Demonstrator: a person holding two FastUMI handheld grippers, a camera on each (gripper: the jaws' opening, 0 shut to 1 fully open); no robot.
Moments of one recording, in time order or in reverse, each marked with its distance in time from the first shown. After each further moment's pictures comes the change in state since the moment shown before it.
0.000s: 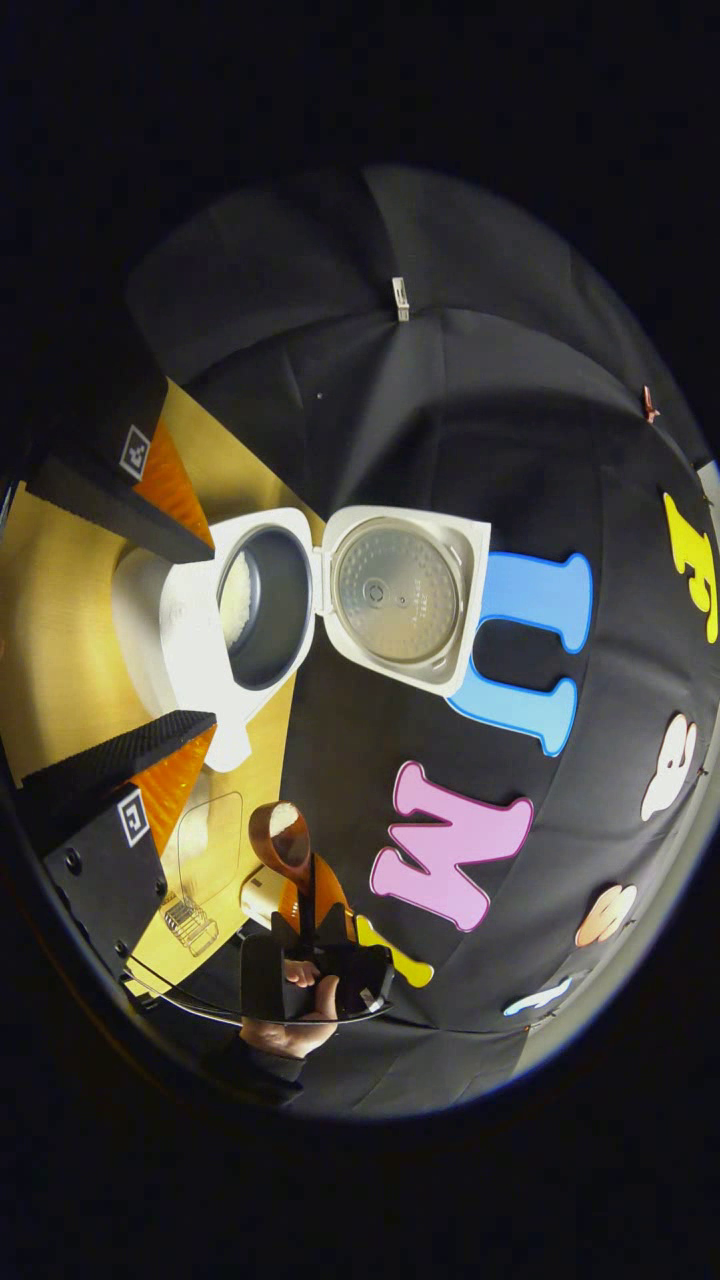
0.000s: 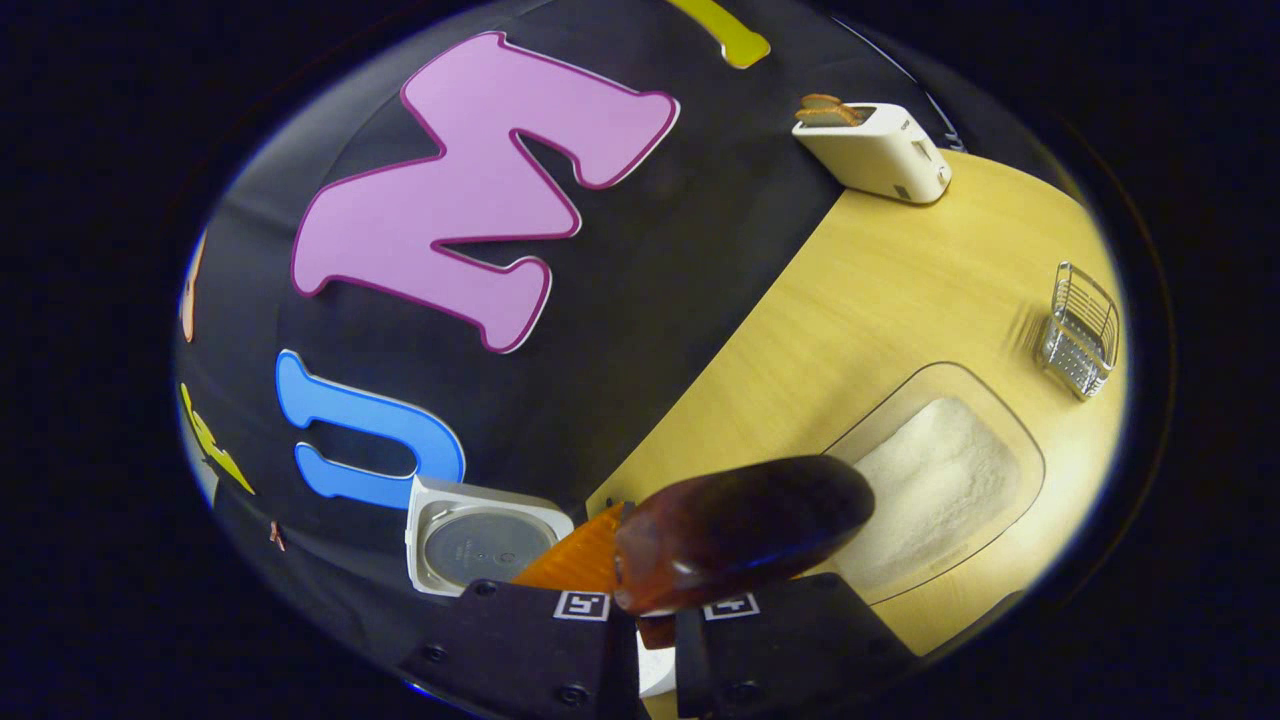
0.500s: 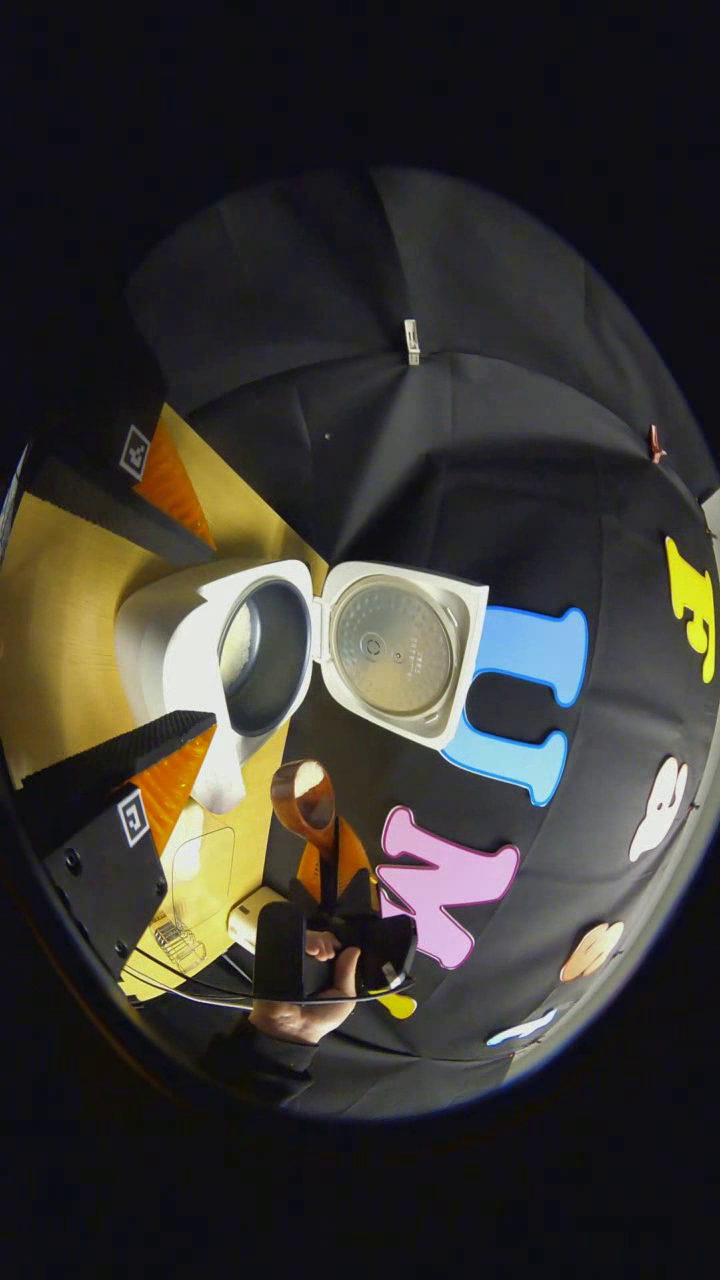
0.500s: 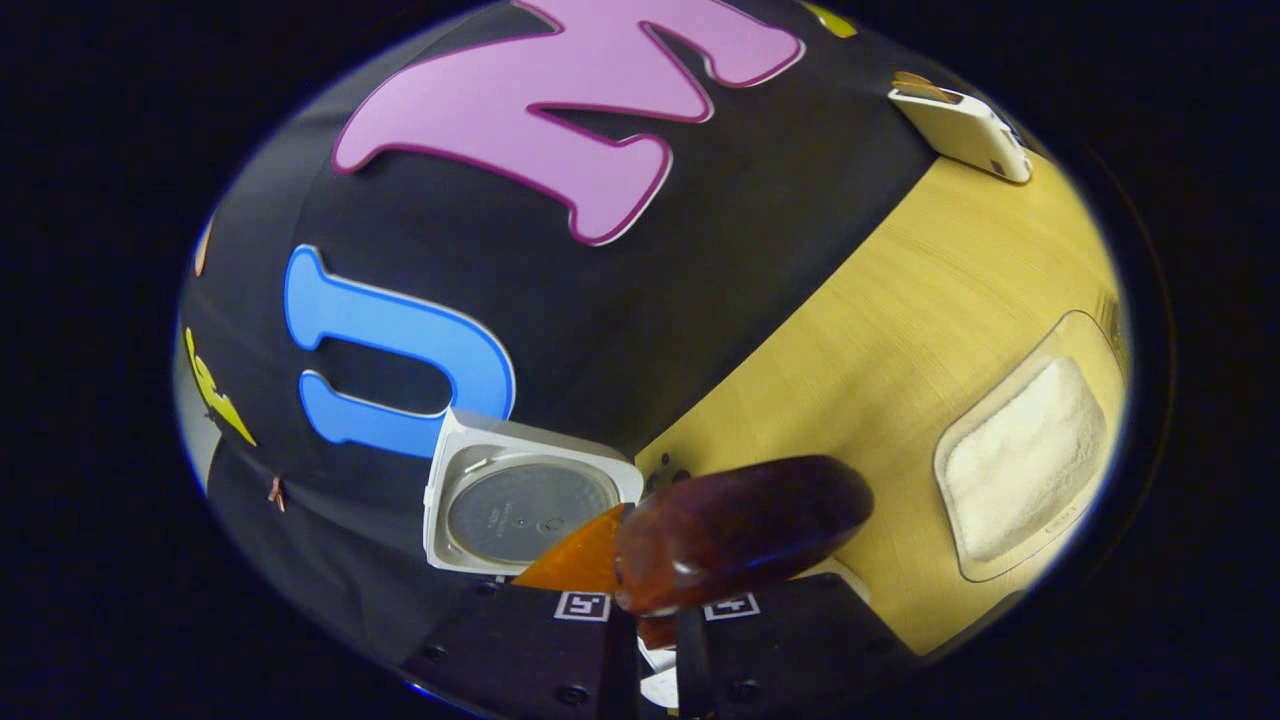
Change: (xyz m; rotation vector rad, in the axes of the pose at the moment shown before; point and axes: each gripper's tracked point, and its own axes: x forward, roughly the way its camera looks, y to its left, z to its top) left arm -0.008 0.039 -0.001 -0.050 0.001 0.082; right arm 0.063 0.087 -0.076 -0.125 0.117 0.106
